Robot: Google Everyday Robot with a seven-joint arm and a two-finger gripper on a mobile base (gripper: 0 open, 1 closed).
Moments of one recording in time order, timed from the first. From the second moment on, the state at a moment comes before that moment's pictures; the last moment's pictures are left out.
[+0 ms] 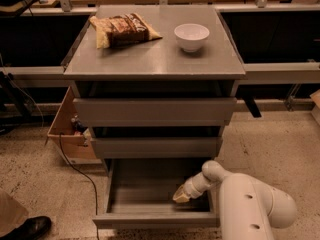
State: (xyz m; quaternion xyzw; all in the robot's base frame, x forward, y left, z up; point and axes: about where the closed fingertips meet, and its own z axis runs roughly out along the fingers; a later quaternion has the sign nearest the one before) arm 0.591 -0.097 0.166 -0.57 0.74 0.30 0.18
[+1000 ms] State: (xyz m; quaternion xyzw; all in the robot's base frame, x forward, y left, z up) arm 0.550 -0.081 0.117 -0.53 0.74 0.39 0.14
